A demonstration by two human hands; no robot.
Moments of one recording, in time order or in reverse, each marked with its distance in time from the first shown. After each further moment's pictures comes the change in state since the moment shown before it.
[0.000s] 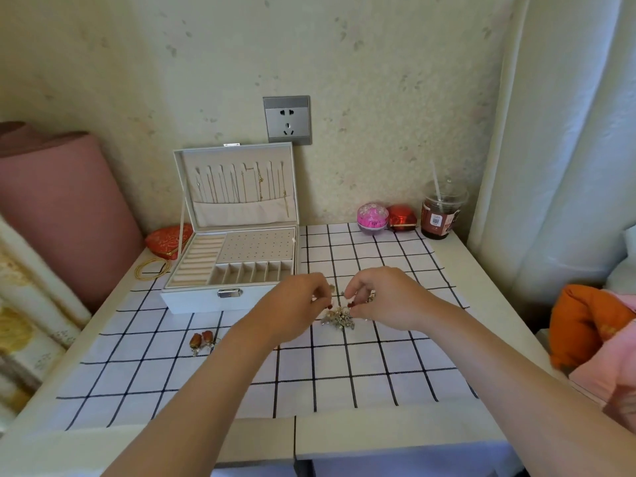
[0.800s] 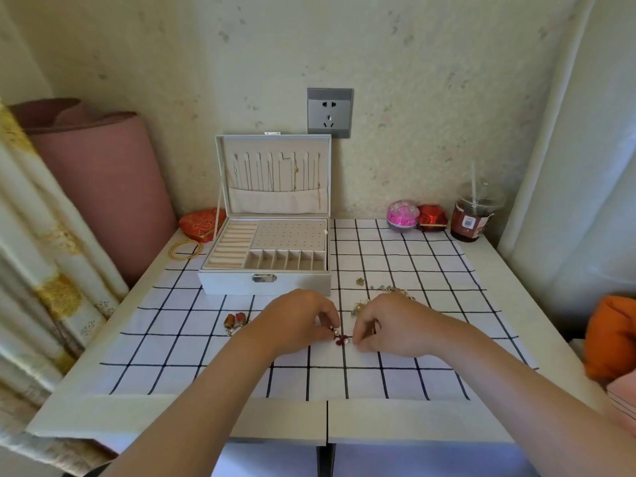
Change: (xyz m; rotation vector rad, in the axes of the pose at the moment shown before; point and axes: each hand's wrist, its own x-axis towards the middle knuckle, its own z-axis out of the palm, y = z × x) left_hand -0.045 -0.035 -0.008 0.034 -0.180 -0.018; right_hand -0.012 -0.031 0.037 -0.154 -0.274 -0.053
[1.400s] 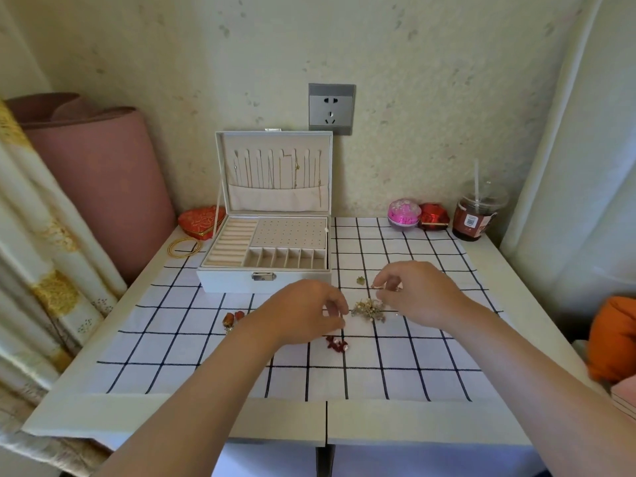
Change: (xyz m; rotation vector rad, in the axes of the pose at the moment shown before) left_hand 0.008 0.009 -0.007 -0.035 0.016 -0.006; right_hand 0.006 0.017 -0.028 -0.061 0.363 0.154
